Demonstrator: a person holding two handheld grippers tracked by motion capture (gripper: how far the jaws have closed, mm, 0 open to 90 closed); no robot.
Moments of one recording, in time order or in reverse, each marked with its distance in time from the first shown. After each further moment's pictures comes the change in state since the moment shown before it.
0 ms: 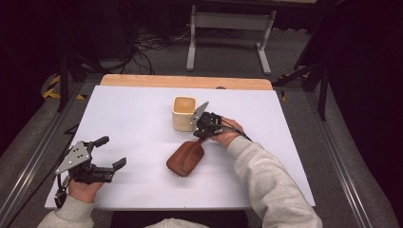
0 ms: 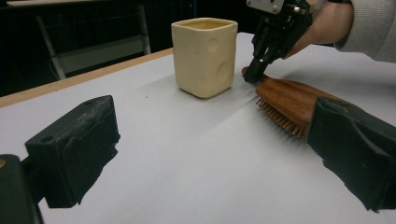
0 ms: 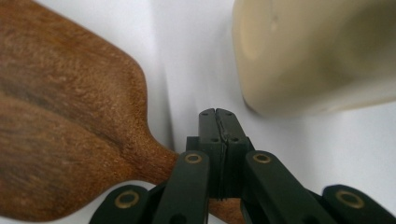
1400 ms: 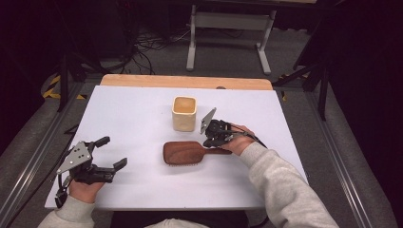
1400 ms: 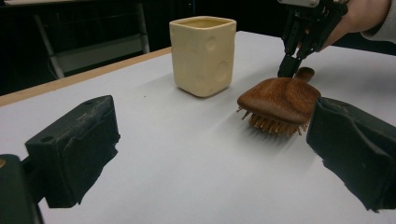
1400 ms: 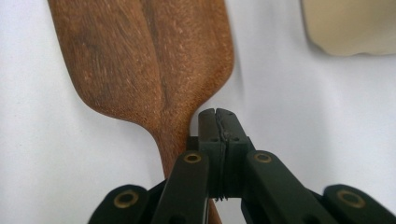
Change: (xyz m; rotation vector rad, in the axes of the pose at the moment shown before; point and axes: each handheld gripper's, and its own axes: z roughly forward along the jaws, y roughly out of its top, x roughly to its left) left arm -0.001 0.000 0.001 0.004 -0.003 0.000; right arm 0.027 -0.019 -0.027 0.083 0.077 -0.006
